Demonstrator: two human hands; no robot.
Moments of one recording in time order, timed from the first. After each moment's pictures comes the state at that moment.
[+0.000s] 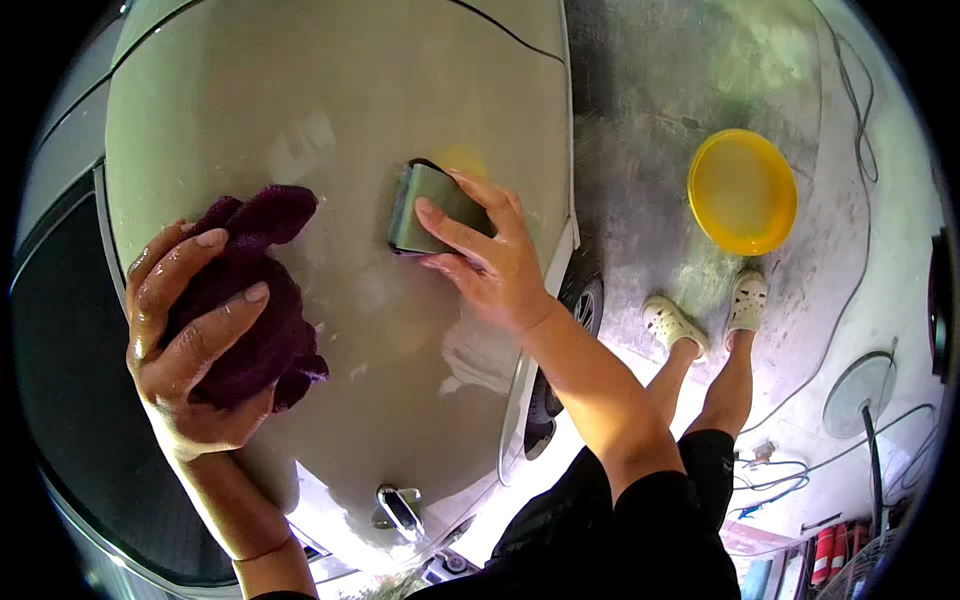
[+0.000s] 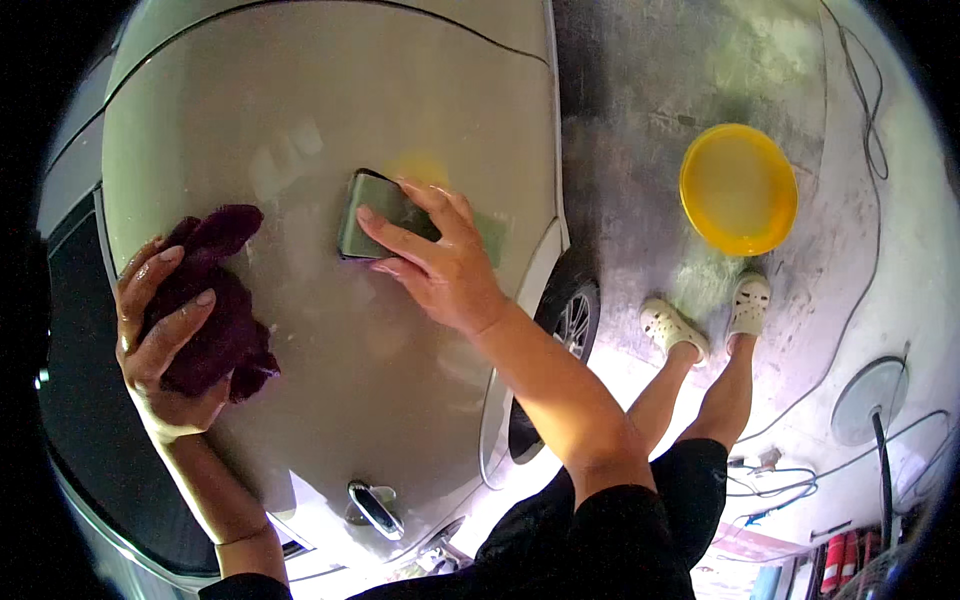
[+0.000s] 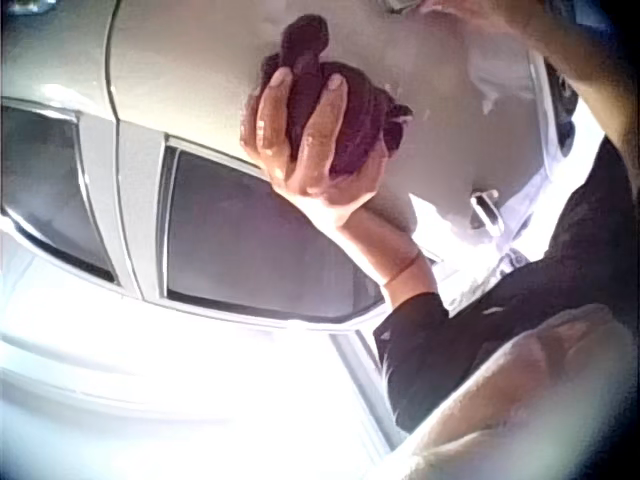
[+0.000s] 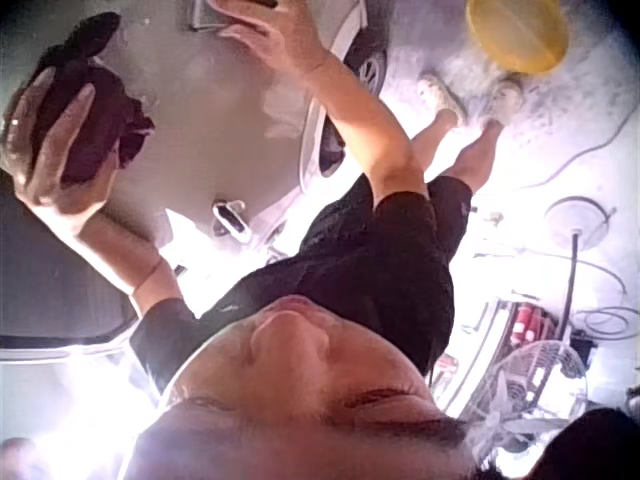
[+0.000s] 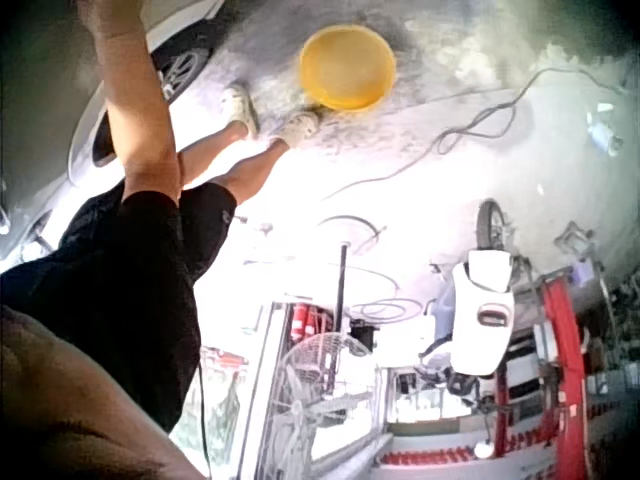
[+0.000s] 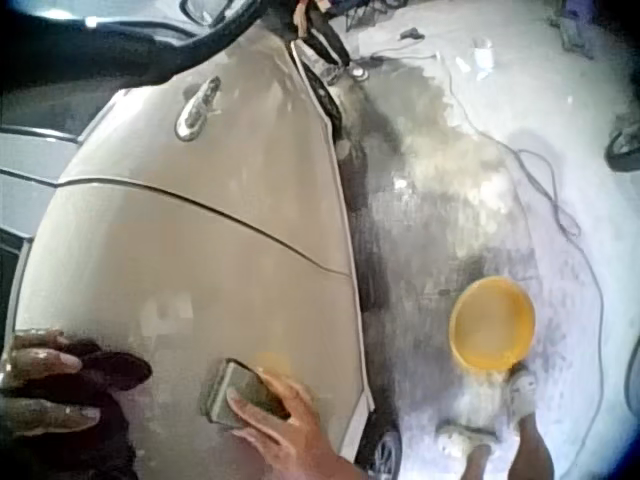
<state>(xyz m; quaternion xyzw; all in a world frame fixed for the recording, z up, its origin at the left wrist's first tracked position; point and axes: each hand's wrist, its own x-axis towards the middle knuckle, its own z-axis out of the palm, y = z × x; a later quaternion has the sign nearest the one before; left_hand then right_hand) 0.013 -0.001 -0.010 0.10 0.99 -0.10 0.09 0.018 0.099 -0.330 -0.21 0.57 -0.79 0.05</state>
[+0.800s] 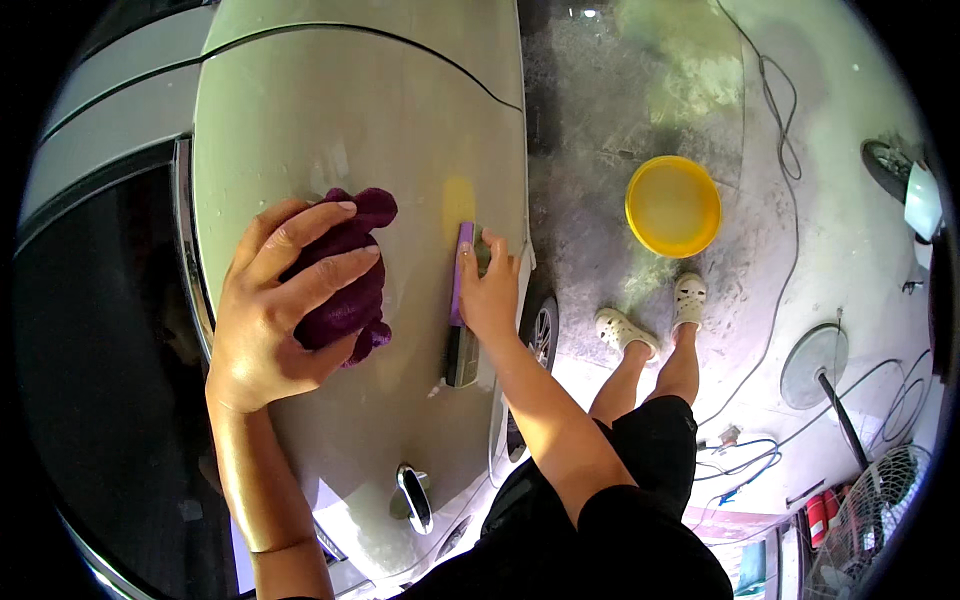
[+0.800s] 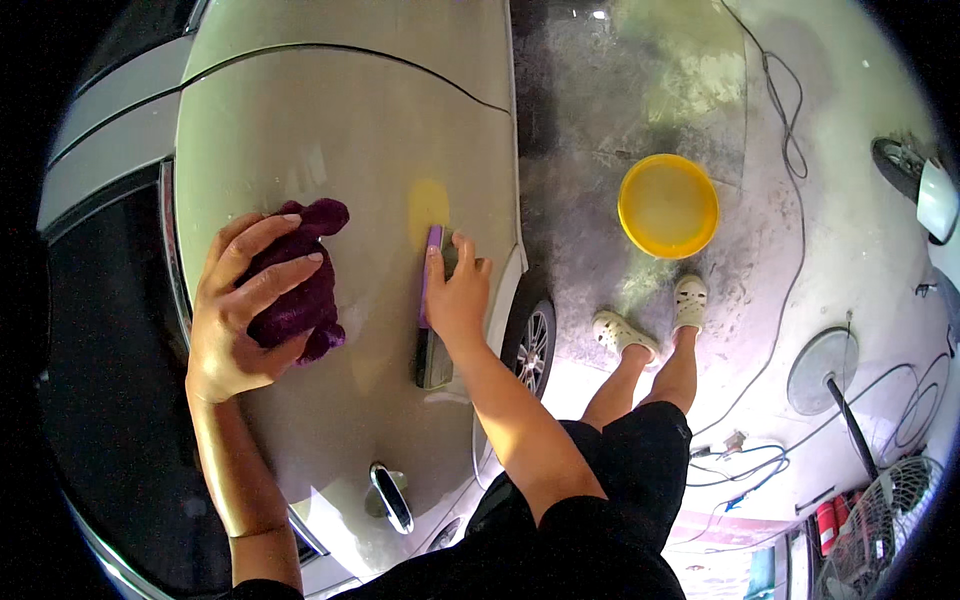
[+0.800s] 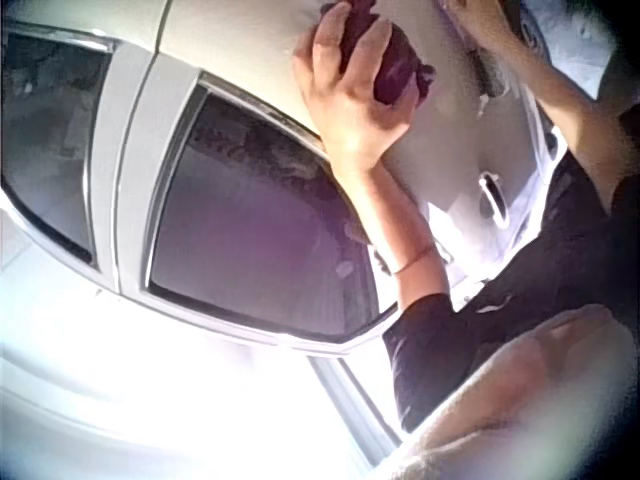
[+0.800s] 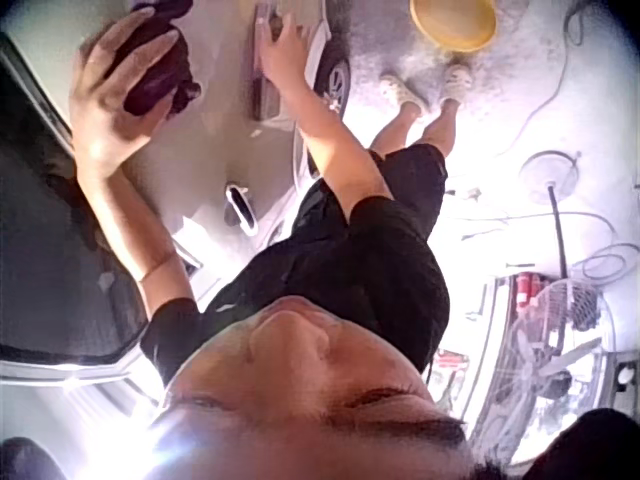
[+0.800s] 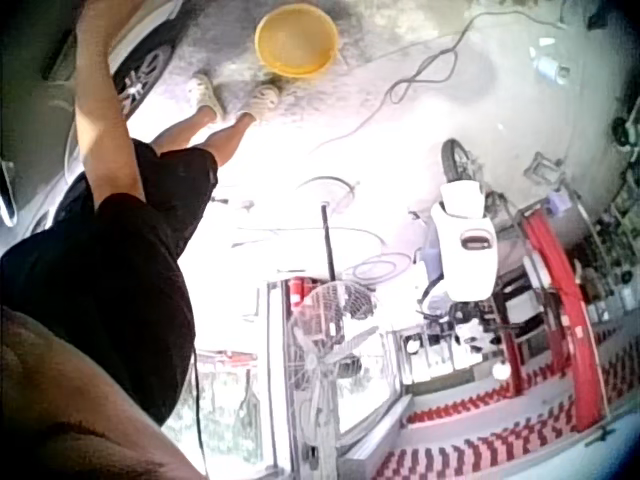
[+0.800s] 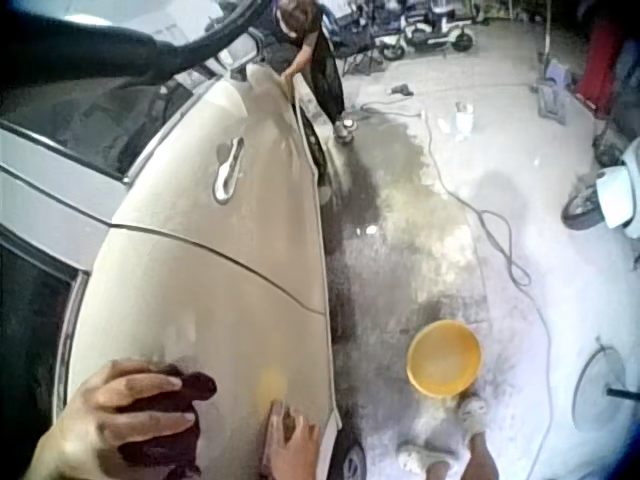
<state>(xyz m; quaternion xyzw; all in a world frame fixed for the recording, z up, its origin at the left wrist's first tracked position) 0.007 0.004 0.002 0.06 0.99 0.03 0.15 0.073 0.089 -0.300 0.09 0.73 -0.64 0.24</state>
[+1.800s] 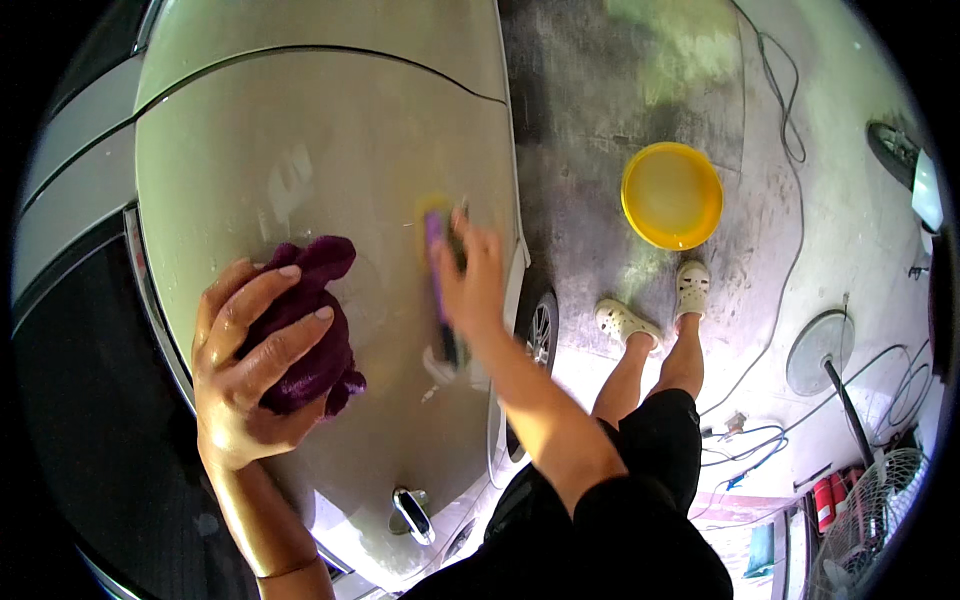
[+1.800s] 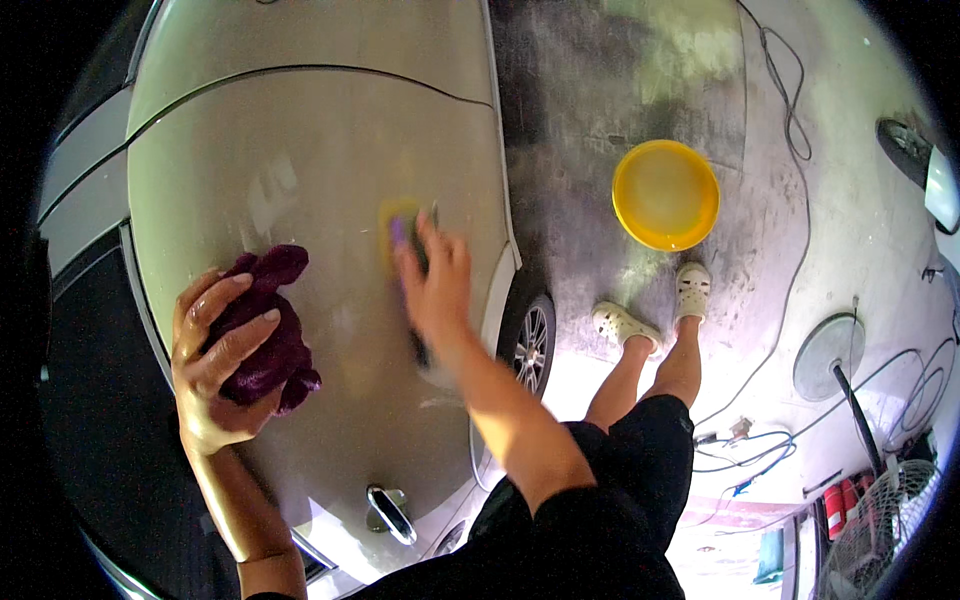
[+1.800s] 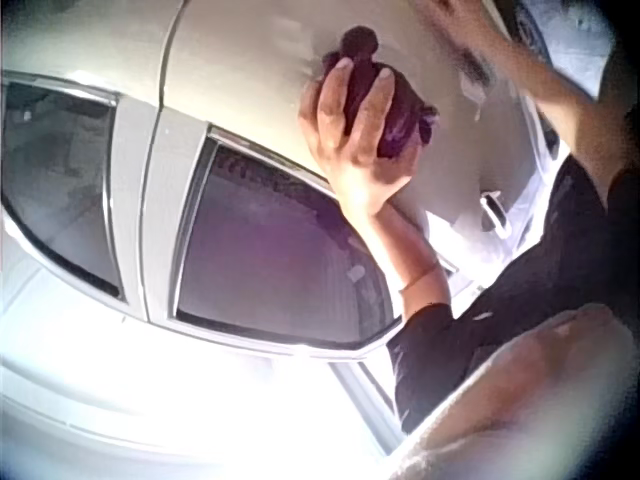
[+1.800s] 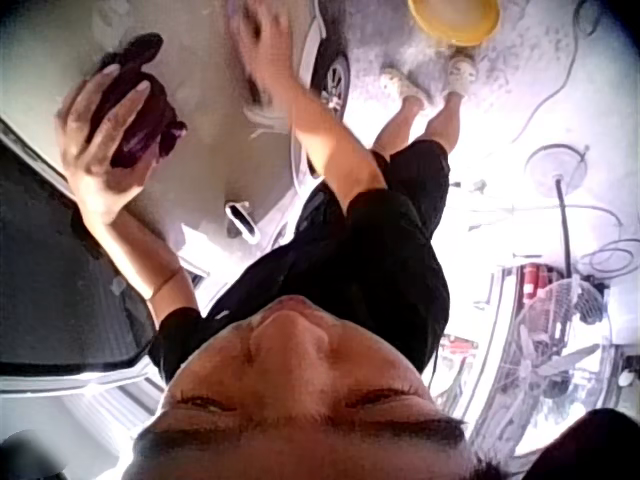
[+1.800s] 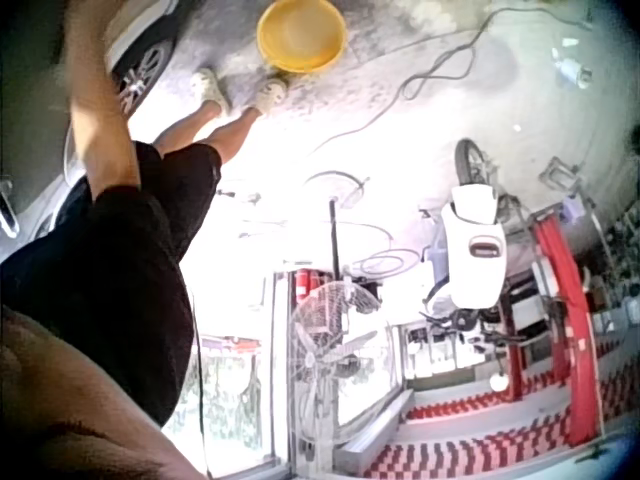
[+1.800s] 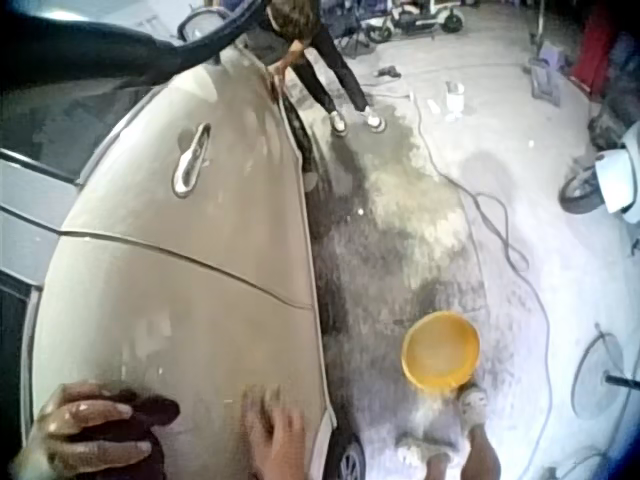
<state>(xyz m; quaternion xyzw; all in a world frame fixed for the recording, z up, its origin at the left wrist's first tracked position) 0.005 0.000 -0.005 0.07 0.99 -0.01 0.14 0.051 0.083 -0.310 0.03 0.70 -0.68 0.19</state>
